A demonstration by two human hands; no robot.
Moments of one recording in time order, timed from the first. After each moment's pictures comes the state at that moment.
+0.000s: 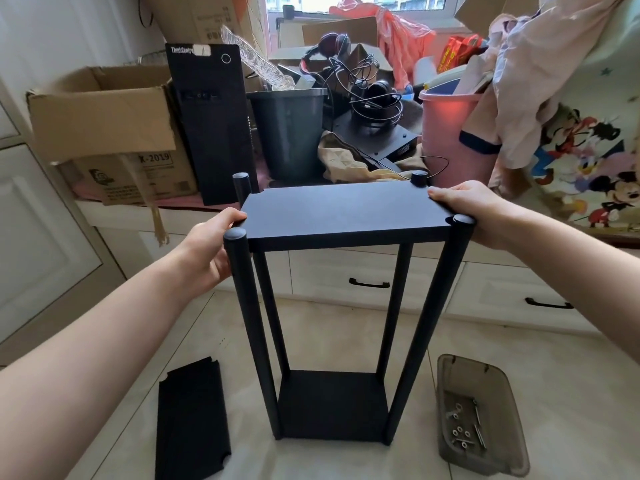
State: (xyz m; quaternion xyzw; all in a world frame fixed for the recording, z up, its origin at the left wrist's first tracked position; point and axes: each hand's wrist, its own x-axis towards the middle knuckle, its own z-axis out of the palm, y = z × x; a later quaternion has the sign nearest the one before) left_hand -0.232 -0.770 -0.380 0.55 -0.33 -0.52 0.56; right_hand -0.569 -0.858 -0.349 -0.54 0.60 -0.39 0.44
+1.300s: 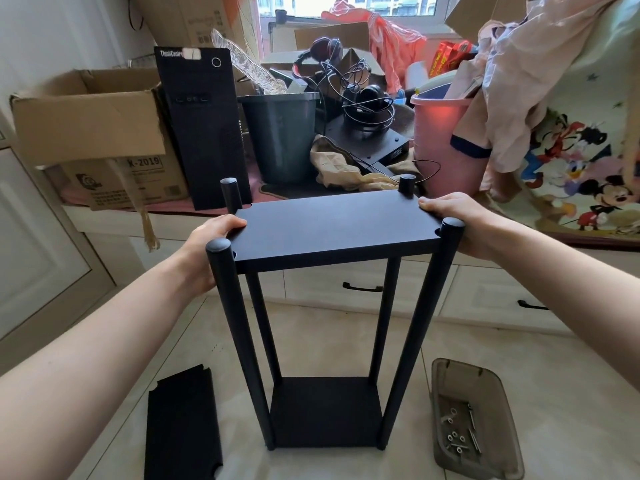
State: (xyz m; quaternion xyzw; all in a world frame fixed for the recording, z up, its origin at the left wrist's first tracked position) left_hand -0.227 -0.800 -0.394 0.57 -0.35 -0.52 0.54; right_hand -0.569 -0.857 -0.356 -0.51 0.55 -0.41 0.52
